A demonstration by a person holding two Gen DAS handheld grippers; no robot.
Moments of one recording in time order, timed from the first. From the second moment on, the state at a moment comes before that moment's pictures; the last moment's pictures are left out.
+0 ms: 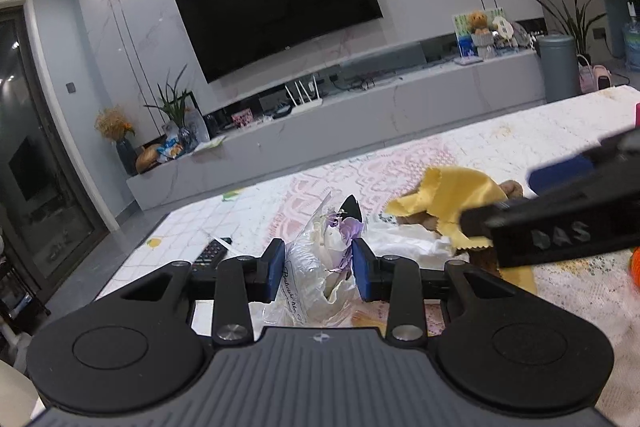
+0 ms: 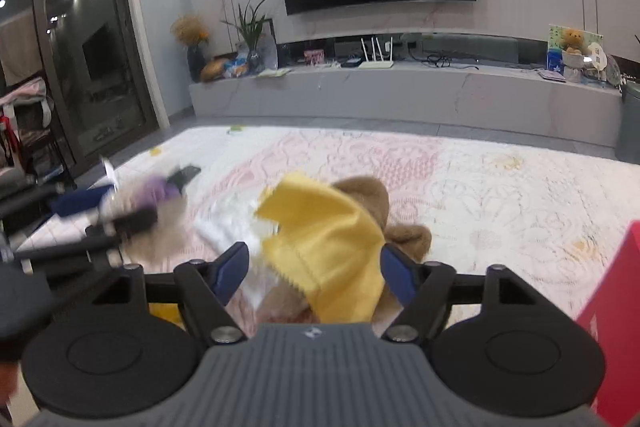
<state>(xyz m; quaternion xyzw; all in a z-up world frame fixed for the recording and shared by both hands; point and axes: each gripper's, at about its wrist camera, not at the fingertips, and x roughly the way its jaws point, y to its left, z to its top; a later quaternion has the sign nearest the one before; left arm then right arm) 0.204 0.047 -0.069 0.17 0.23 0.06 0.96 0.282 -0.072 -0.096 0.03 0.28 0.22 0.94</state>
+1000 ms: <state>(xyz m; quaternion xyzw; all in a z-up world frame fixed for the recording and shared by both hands) 0.166 0.058 -0.041 0.09 0.21 0.03 0.97 0.257 -0.070 -0.081 0.03 0.27 0.22 0.94</state>
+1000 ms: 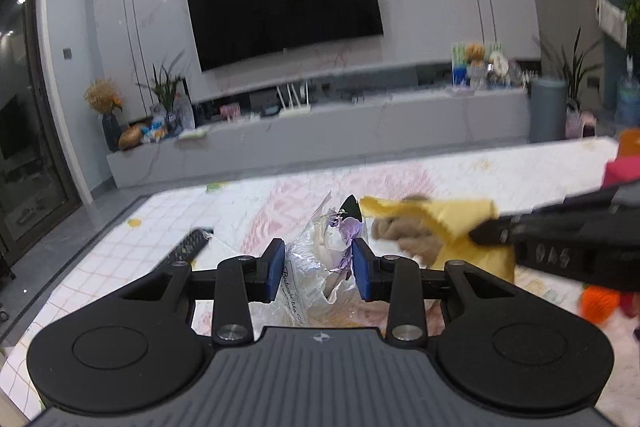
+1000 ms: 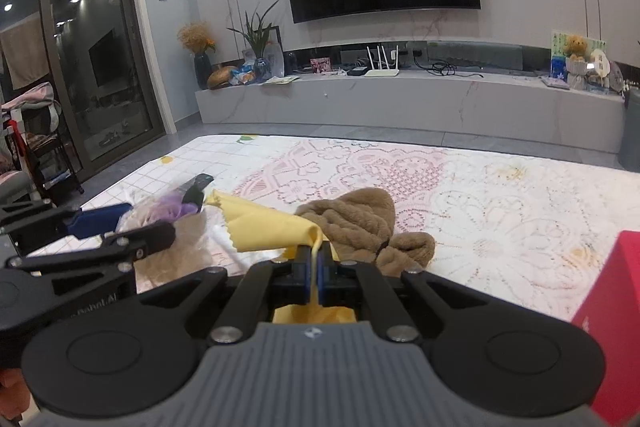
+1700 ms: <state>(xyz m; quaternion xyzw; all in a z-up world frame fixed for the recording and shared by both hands) 0.089 0.020 -0.020 0.06 0.22 0.02 0.97 0.129 -0.122 -0.049 0.05 0.30 0.15 0.94</state>
